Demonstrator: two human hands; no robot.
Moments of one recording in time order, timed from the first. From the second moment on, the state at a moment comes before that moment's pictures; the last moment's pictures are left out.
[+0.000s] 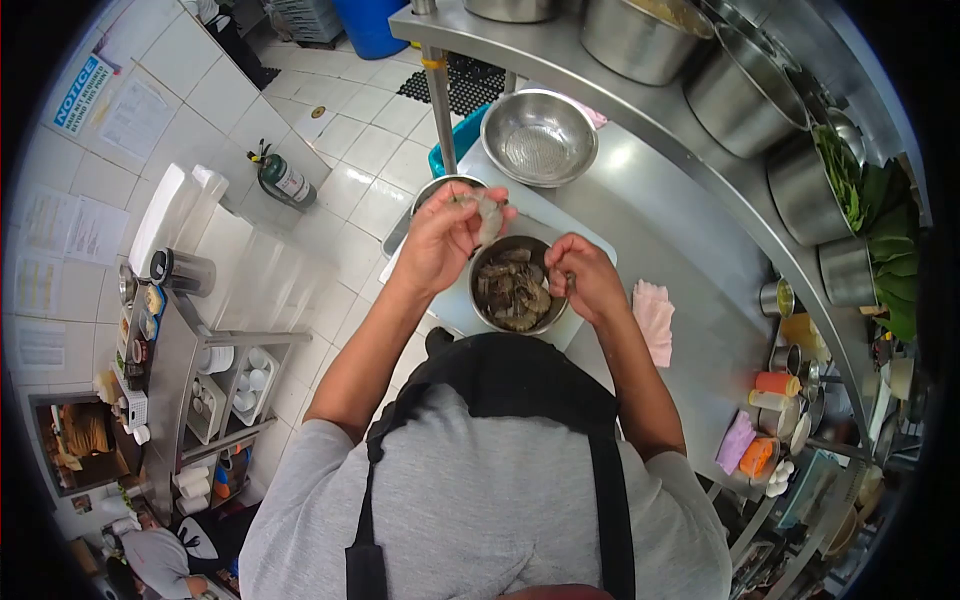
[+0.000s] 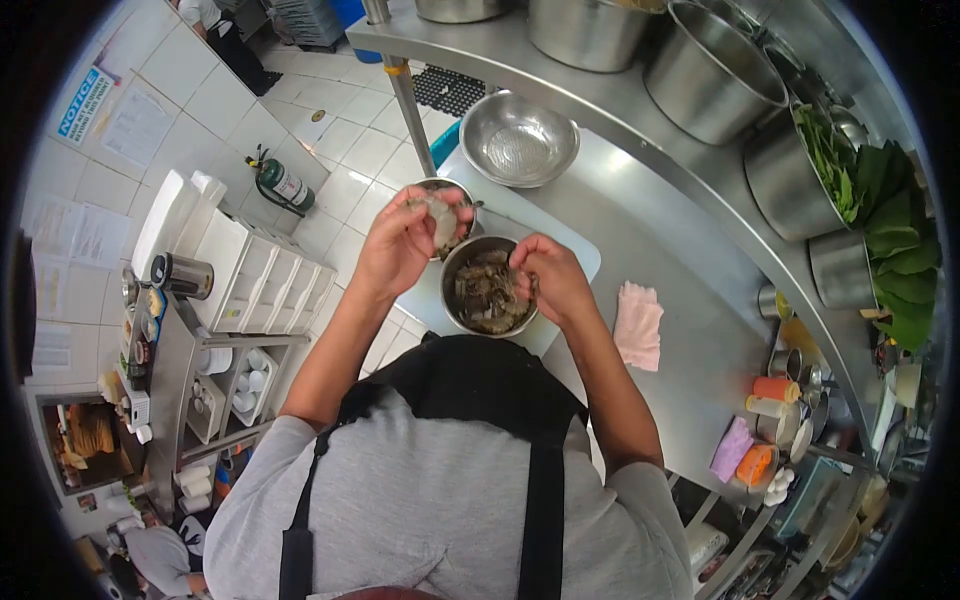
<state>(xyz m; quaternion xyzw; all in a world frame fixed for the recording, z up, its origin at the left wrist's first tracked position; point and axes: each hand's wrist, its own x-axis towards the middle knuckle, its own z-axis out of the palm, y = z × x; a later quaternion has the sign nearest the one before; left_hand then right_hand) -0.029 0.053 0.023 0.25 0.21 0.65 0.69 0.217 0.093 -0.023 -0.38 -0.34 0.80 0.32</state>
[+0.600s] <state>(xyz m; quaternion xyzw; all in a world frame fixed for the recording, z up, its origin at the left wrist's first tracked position) -0.002 0.032 -0.010 0.44 0.45 0.47 0.62 0.184 0.088 0.027 -0.38 -0.74 0.45 0.34</state>
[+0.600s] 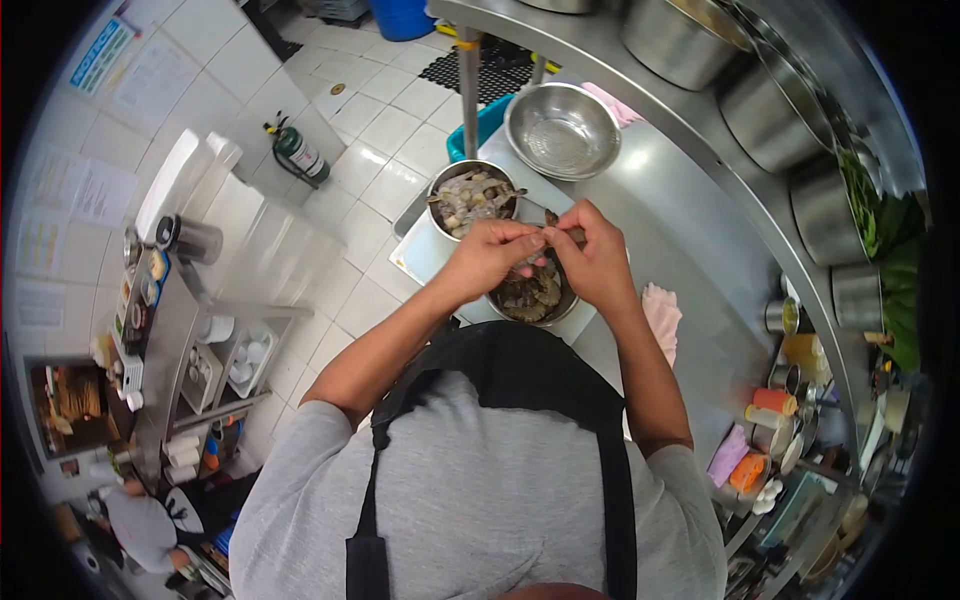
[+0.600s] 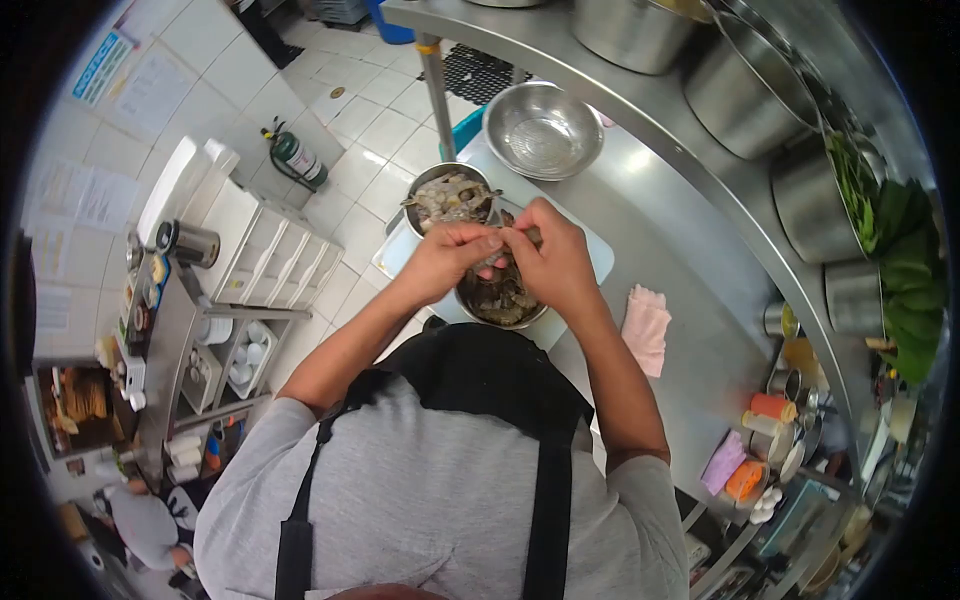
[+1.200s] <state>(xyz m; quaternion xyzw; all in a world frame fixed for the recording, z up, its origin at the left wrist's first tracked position) -0.037 0.067 -0.037 0.37 0.57 0.53 0.51 0.162 0.118 -0.020 -0.37 -0.72 0.50 0.31</state>
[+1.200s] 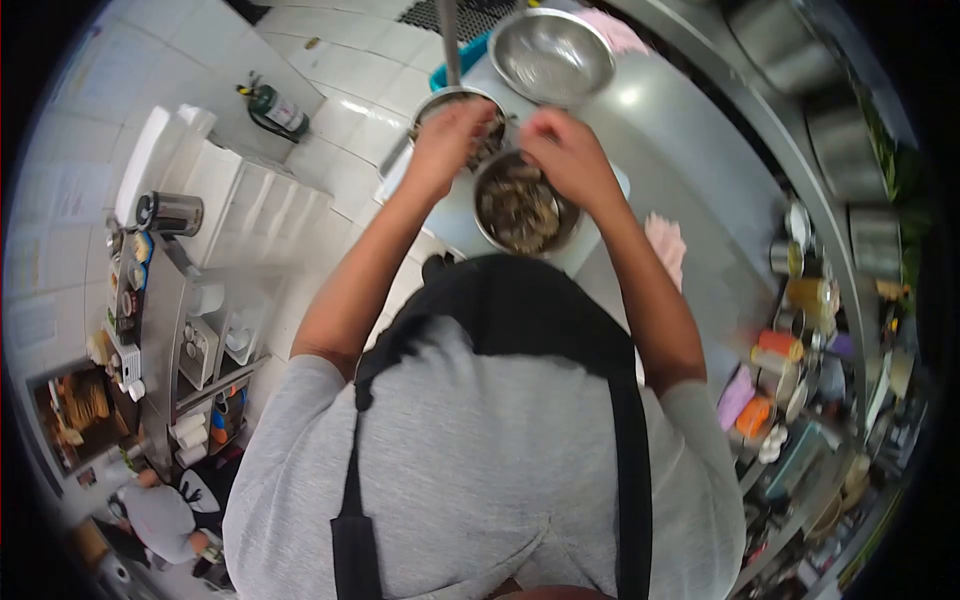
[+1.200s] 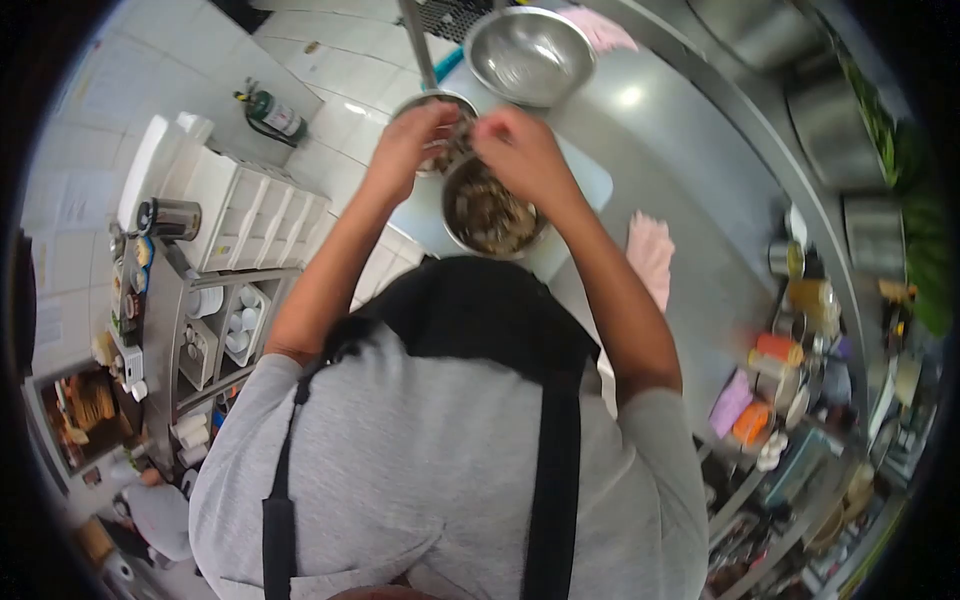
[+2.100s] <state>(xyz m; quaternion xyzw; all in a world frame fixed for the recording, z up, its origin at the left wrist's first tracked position) -0.175 0.083 -0.082 0.23 0.66 0.59 0.41 0.170 0.082 -0.091 -0.39 -0.90 0.13 -0.13</state>
